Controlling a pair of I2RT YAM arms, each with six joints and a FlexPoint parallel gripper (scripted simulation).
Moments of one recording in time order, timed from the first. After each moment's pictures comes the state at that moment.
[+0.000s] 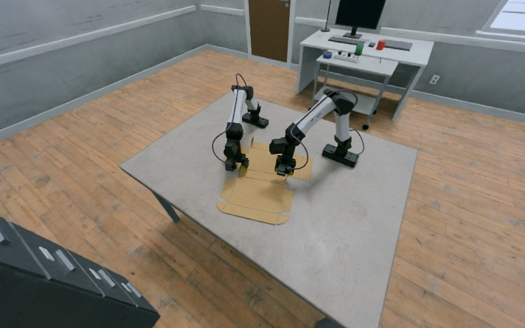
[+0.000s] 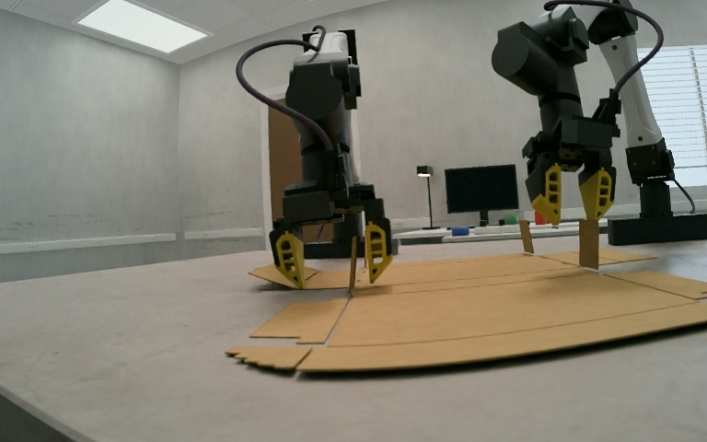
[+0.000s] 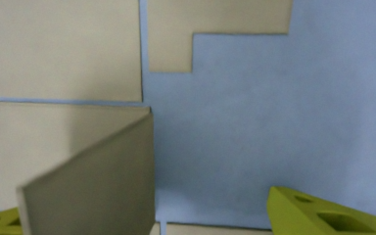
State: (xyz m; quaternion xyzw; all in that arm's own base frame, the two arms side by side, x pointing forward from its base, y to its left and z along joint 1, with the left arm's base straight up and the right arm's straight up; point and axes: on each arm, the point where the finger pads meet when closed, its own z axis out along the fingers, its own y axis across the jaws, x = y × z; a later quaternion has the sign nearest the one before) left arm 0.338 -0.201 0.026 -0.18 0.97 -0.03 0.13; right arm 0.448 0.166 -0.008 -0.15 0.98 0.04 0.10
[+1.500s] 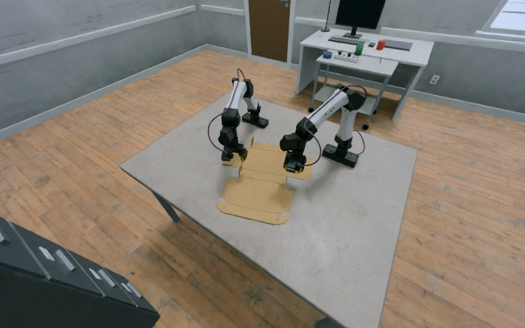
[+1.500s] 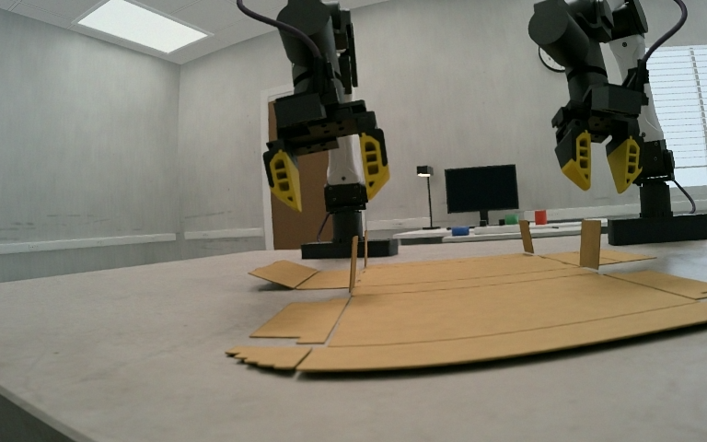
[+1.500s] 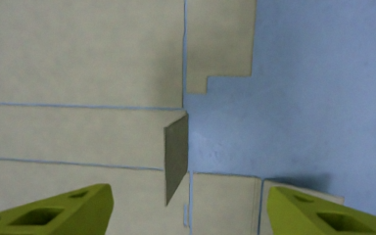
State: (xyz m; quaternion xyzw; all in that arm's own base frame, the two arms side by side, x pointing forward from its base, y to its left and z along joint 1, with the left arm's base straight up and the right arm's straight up) left arm 0.321 -0.159 0.062 -0.17 0.98 -0.03 0.13; right arm 0.461 0.174 0.078 -0.14 0.98 0.07 0.11
